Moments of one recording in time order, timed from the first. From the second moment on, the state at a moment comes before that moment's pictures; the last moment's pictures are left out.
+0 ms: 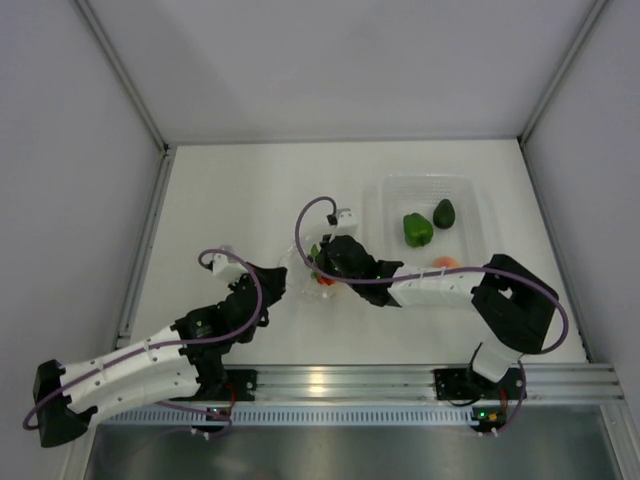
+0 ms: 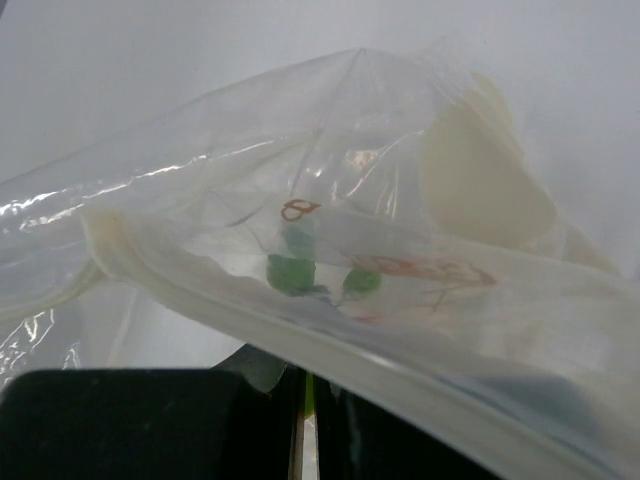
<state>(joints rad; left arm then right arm) -1.06 0.67 0.47 -0.26 -0.83 -1.23 1.01 1.66 0.91 0.24 0.37 0.60</state>
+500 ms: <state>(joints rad) -1.06 0.67 0.49 -0.28 -0.87 -1.22 1.02 1.52 0.84 0.24 0.28 0.43</state>
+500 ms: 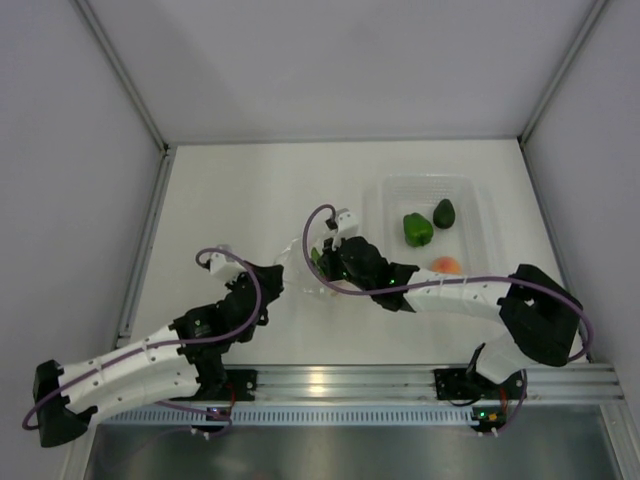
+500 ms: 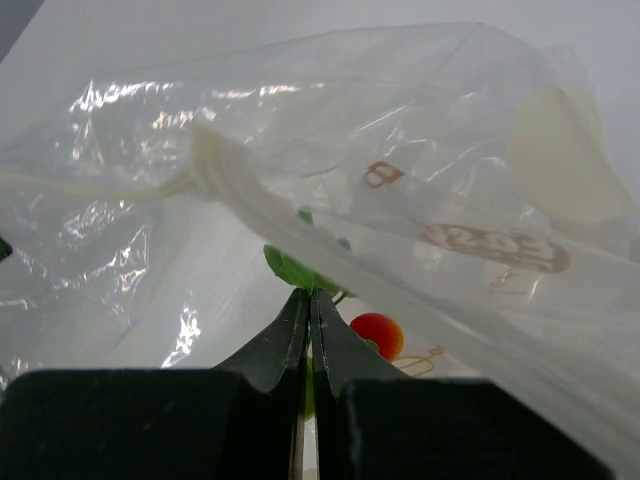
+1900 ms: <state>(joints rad) -1.06 0.83 0.67 -0.34 -0.82 -0.97 1.08 1.13 0.90 0.12 0.30 0.33</state>
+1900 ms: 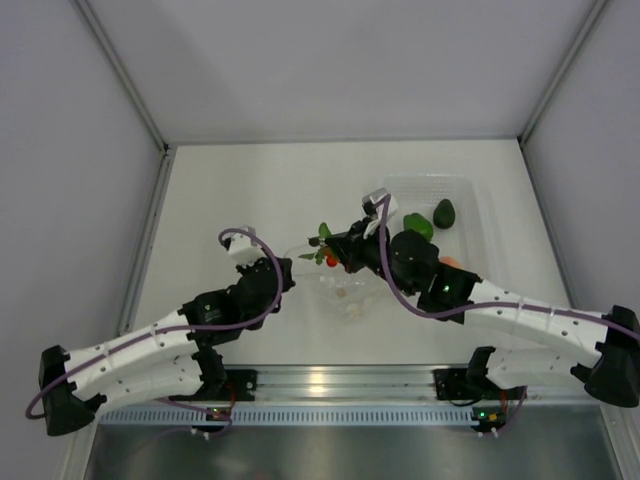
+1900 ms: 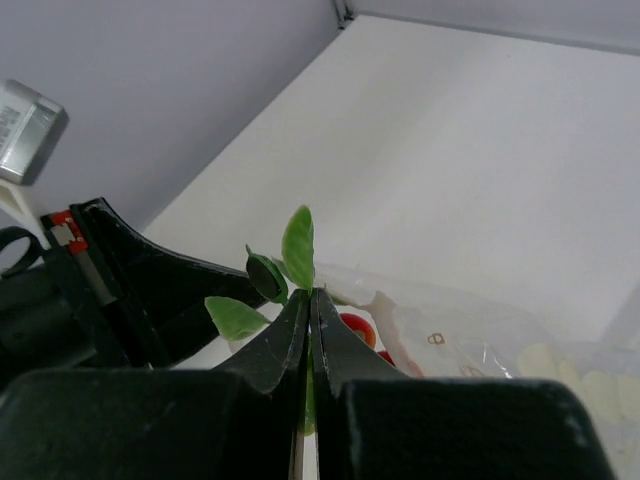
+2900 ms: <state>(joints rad) -1.03 0.79 0.76 -0.53 -0.91 -0.96 0.79 0.99 0.87 0.30 -0.04 0.60</state>
